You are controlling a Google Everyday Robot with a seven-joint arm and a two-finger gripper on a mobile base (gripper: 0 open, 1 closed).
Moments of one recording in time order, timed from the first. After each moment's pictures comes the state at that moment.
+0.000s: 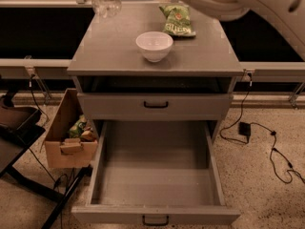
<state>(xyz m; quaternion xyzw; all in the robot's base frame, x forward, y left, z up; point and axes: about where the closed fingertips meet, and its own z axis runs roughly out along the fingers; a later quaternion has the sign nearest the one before) 0.601 0.096 1.173 -0.32 0.59 0.30 0.67</state>
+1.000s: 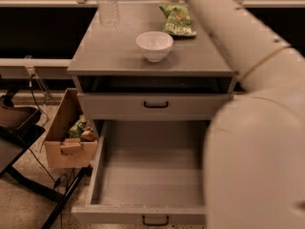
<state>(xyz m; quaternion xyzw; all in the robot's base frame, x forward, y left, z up) 0.804 0.132 1.079 -0.29 0.70 0.31 0.58</state>
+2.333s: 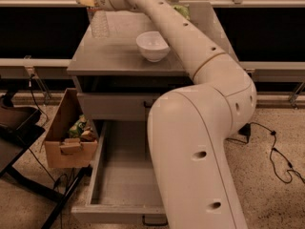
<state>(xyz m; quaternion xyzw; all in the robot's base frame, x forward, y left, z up) 0.890 0.189 0.991 -0.28 0.73 0.30 0.55</state>
